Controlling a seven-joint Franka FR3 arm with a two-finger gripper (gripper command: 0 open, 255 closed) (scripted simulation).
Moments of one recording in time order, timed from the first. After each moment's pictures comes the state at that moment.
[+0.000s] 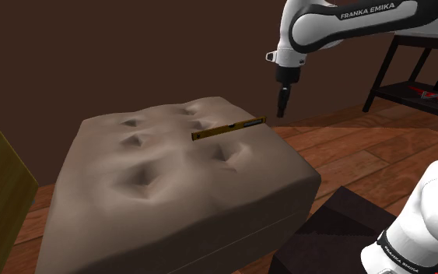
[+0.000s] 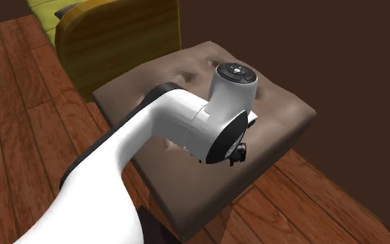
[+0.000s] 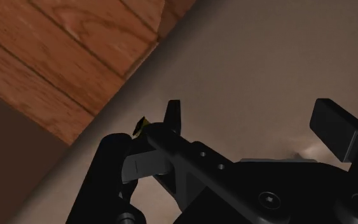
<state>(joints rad) 0.16 -0.29 -0.09 -2.09 -0.02 1.79 -0.49</state>
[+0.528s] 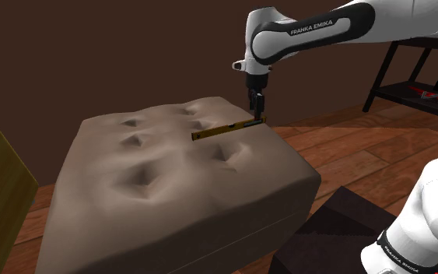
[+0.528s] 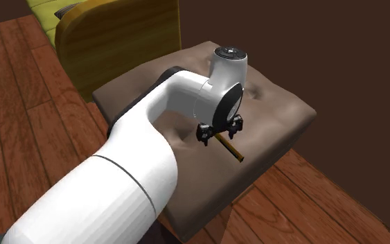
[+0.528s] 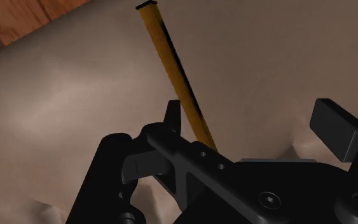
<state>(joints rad) 0.22 -0.01 -0.08 -1.87 -0.03 1.84 -0.81</state>
